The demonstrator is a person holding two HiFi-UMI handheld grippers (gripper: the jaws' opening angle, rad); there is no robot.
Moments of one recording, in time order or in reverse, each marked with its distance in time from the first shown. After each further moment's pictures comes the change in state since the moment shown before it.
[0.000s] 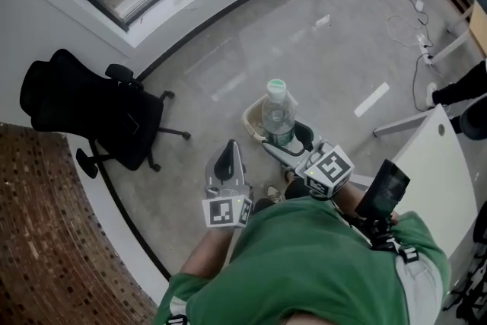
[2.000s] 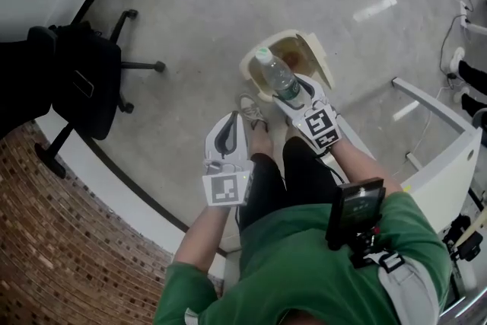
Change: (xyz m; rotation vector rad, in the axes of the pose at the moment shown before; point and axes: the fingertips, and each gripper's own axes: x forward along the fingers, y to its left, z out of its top) left arm 0.140 0.121 -0.279 -0.092 0.527 0.010; right arm 0.149 -0.187 -0.382 0.050 0.659 -0.060
